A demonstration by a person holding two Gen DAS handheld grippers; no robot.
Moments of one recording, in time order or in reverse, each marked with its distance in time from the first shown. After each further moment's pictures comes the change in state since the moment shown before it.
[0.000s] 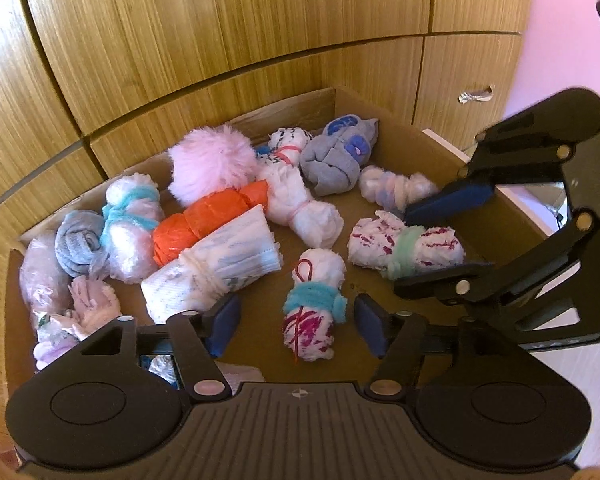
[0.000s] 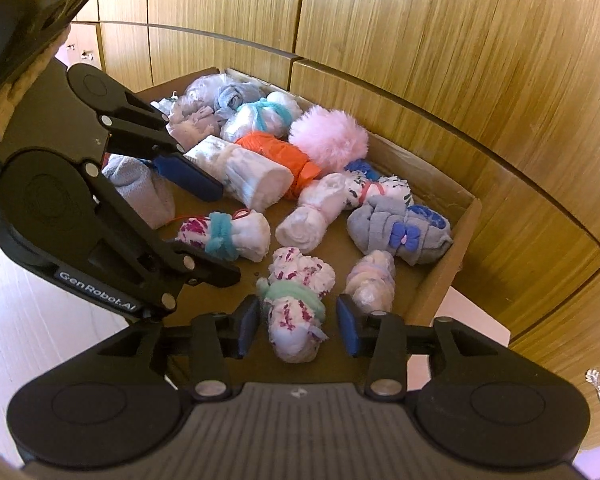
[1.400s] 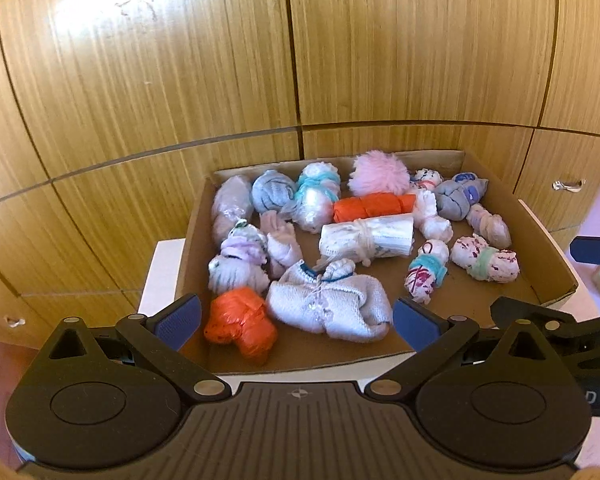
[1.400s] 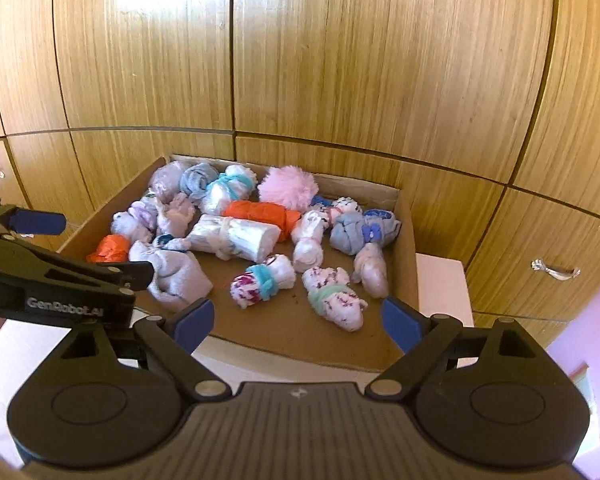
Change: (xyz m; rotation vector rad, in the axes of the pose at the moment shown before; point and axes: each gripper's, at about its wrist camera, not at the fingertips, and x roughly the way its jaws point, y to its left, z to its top) left arm -0.097 0.023 -0.057 -0.348 -0.118 0.305; right arm -0.053 0.074 0.012 0.397 -0.129 -0.274
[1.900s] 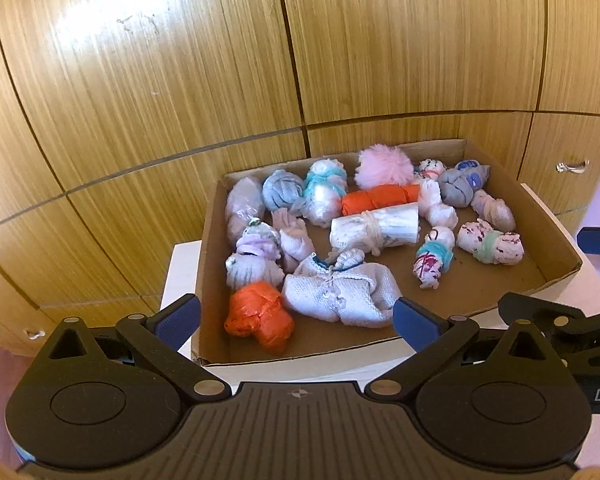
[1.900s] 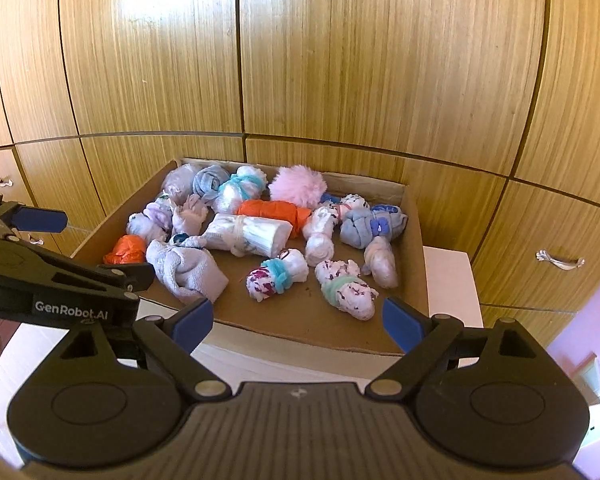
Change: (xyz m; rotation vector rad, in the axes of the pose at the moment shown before) left arm -0.012 -0.001 -0.001 0.062 0.007 0.037; right arm -0.013 0.006 -0.007 0.024 -0.010 0.014
